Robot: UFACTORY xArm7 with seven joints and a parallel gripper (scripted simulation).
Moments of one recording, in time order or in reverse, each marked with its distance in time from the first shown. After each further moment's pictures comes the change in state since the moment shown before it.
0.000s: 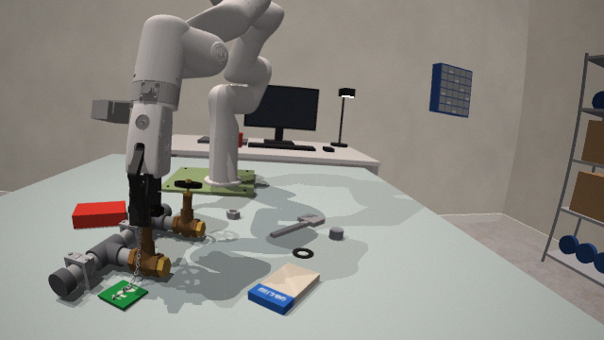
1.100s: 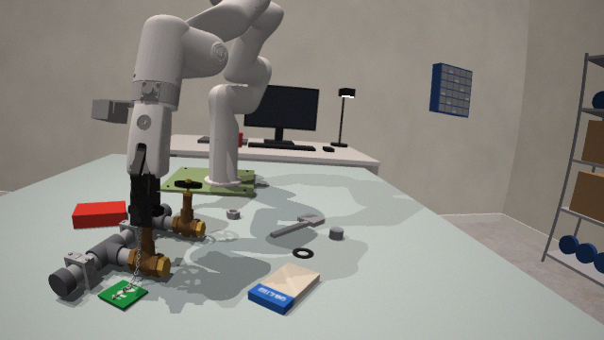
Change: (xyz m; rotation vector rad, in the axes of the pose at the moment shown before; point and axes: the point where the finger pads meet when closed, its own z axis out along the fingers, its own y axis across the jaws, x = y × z) arm 0.000 0.000 0.000 0.000 0.000 -0.046
